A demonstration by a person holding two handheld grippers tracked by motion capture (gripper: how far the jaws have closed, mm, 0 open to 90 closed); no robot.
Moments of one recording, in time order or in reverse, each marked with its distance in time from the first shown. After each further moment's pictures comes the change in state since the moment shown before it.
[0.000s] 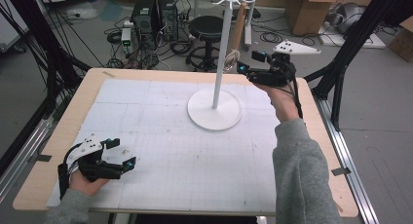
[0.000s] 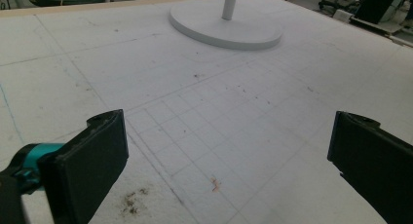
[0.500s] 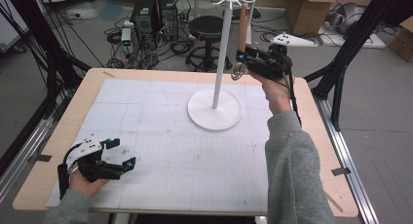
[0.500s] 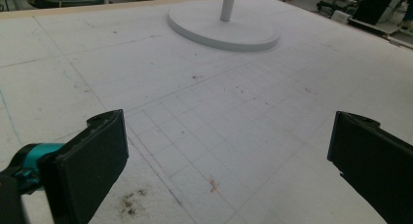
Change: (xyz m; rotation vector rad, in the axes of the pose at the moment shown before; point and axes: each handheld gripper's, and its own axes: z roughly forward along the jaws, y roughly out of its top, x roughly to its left) left arm -0.001 0.000 -0.001 -0.004 -0.001 0.007; right arm 0.000 0.016 0.012 -0.019 -0.054 0.040
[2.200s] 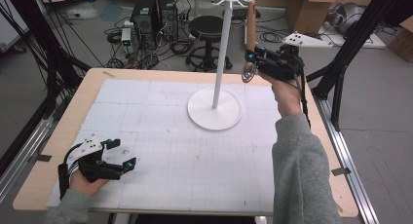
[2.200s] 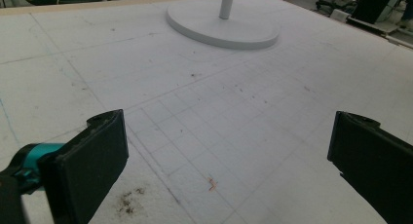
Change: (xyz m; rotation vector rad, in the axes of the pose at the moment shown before) left arm -0.001 0.000 0.001 0.008 -0.008 -0.001; right arm 0.001 0.009 -0.025 -0.023 0.003 -0.023
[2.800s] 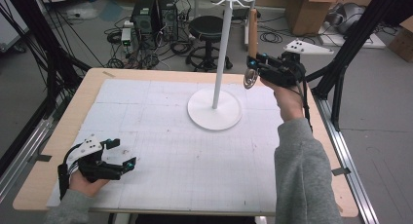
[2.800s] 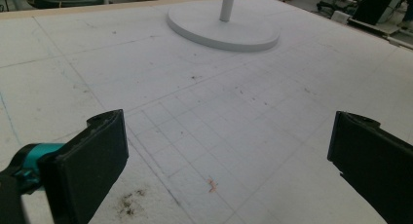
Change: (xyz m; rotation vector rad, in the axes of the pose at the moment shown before) left arm -0.001 0.000 0.000 0.003 0.001 0.003; right arm -0.001 -0.012 -0.008 0.019 0.014 0.001
